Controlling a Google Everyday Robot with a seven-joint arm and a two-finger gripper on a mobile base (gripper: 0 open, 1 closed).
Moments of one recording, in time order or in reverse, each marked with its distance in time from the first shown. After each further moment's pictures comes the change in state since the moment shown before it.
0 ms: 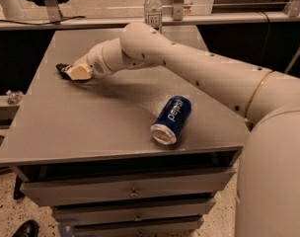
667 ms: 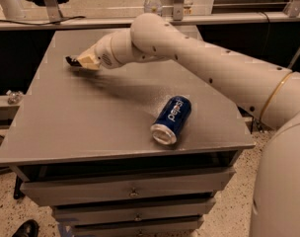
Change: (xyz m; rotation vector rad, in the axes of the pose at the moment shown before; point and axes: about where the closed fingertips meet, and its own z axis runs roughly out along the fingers) arm -0.015 -0.016 -0.034 0.050 -0.025 -0.033
